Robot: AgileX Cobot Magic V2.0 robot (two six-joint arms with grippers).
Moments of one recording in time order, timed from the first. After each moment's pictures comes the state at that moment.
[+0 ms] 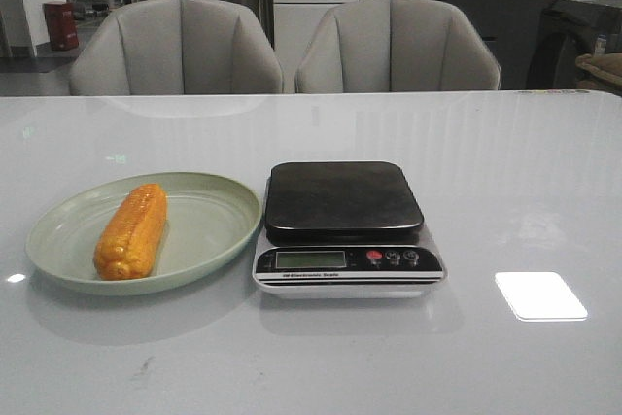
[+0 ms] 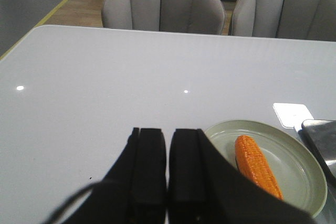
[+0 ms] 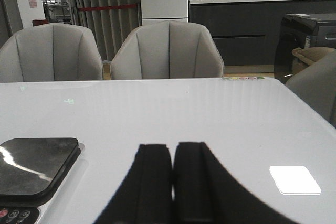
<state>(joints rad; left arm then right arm) -0.03 0.34 -0.47 -0.04 0.45 -0.07 0.02 -0.01 0.03 0.01 0.00 0.08</state>
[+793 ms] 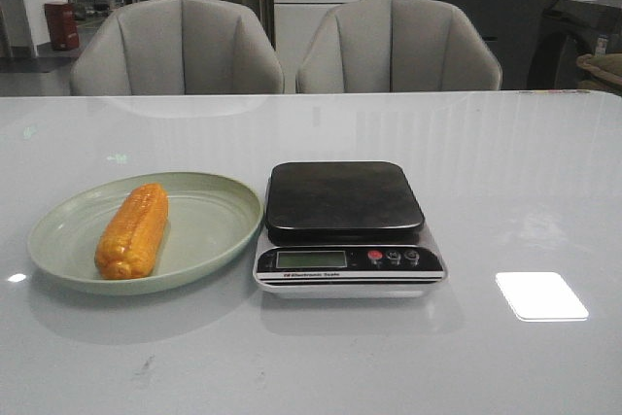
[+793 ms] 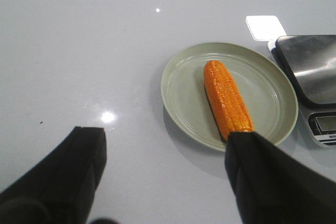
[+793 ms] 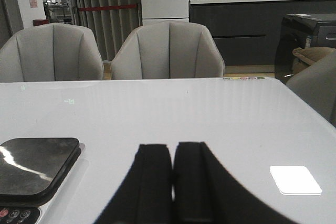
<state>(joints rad) -0.19 0.67 -0.55 -0.05 0.53 -0.08 0.02 -0.01 0.03 0.01 0.00 0.08</state>
